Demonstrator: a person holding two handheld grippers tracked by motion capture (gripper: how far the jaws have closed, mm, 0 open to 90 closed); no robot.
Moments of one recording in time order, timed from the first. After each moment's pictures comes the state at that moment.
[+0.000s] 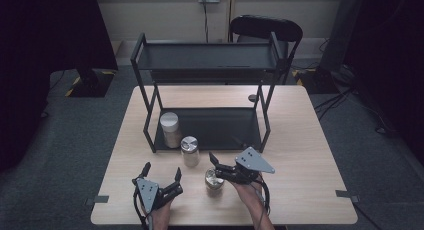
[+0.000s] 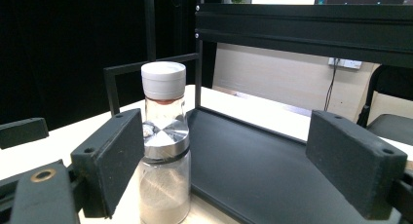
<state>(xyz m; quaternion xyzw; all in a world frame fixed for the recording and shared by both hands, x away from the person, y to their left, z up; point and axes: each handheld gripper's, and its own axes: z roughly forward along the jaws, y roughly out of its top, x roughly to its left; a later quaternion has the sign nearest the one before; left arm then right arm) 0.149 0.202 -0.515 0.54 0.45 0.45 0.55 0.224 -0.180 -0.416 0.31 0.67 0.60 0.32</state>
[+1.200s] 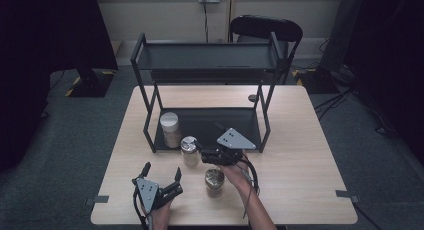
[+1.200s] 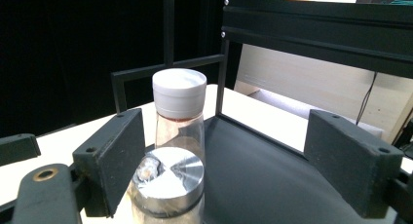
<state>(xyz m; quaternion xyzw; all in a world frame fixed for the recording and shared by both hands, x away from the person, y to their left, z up) 0.150 0.203 -0.515 0.54 0.45 0.45 0.55 0.283 -0.155 -0.399 0.27 0.70 0.60 0.28</state>
